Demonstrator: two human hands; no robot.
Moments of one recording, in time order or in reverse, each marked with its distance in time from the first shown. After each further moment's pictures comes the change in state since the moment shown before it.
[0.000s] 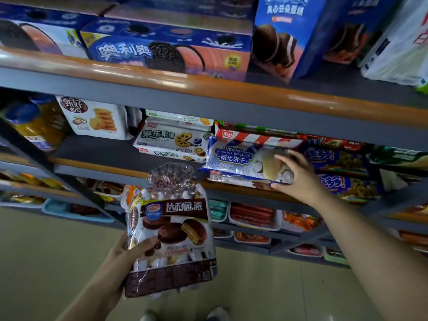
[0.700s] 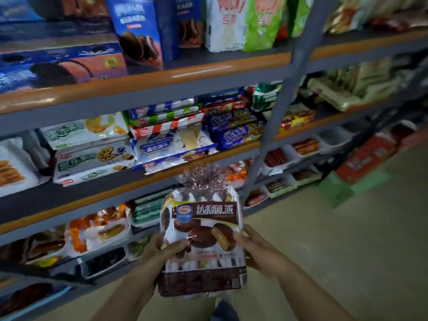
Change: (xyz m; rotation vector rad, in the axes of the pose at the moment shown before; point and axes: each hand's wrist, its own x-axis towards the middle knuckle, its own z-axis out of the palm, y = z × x) left_hand -0.036 -0.025 0.057 0.295 -0.587 -0.136; right_hand -0.287 -0.132 0.059 1.233 -0.066 0.832
